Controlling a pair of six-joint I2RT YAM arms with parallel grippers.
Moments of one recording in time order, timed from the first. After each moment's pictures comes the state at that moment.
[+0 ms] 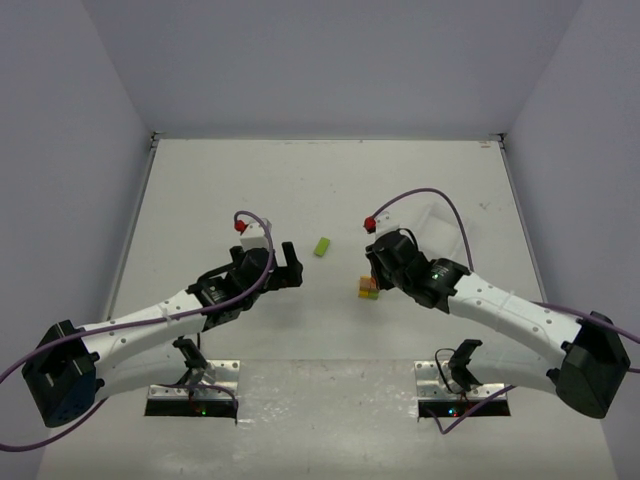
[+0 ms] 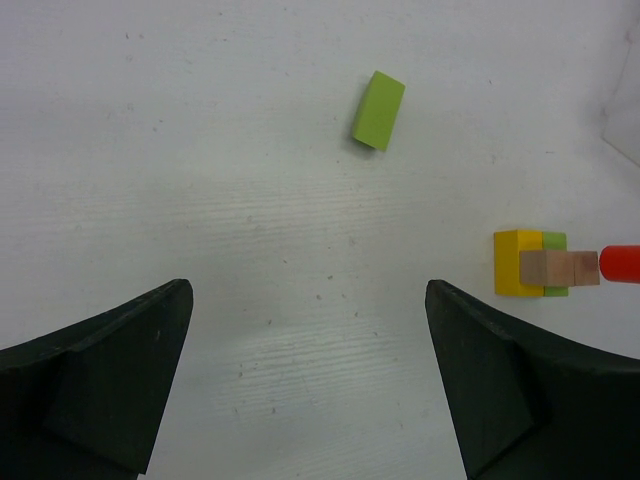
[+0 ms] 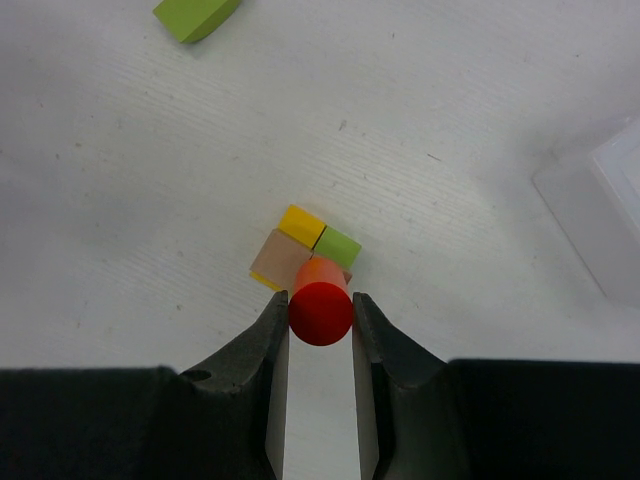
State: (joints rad) left arm -0.81 1.00 0.52 -0.15 -0.46 -0.71; right arm 0.82 1.11 0.69 -0.39 0.30 0.28
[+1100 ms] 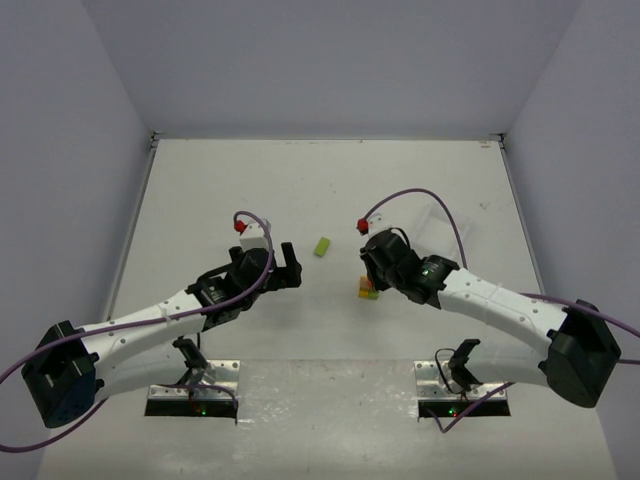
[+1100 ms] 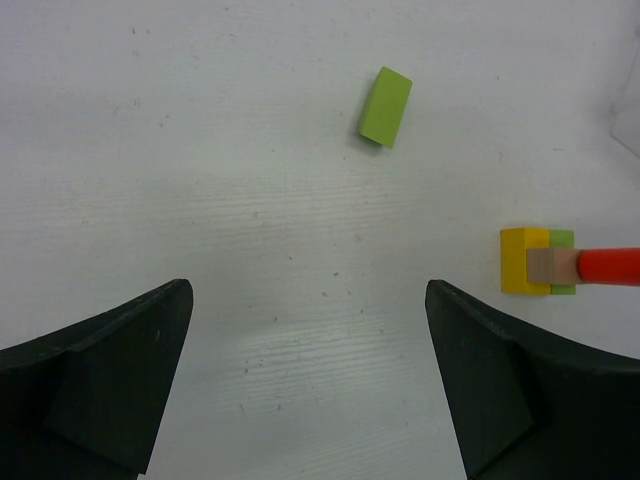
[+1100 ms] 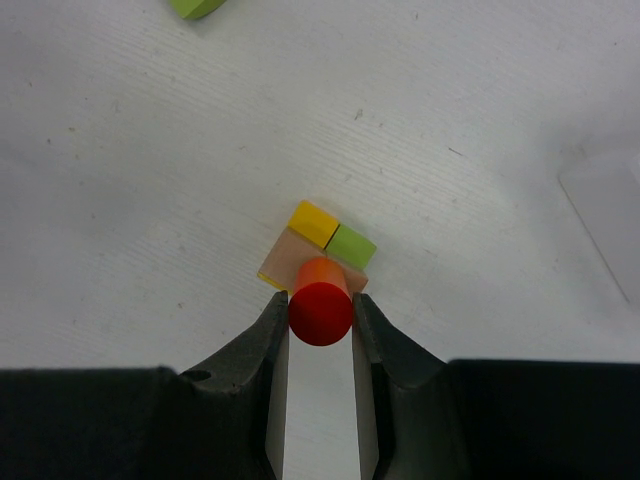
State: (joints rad) left arm -0.81 1.00 0.52 -0.16 -0.46 -0.71; right arm 0.82 1.19 0.70 -0.38 0.28 0.28
